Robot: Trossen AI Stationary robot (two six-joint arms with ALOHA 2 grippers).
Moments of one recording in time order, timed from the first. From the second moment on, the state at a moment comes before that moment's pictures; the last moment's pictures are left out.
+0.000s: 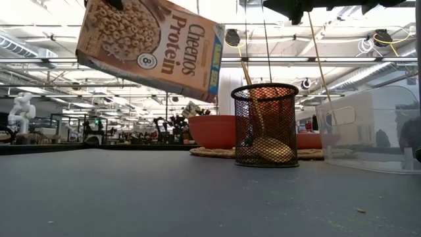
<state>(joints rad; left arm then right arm) 0.26 1.11 1.51 -1.27 -0.08 -0.21 -0.29 0.86 0.68 0.25 -0.16 -0.04</state>
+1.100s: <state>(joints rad) 0.26 0.83 1.39 -0.98 -0.08 -0.10 -0.29 0.86 0.68 0.25 -0.16 -0.04</state>
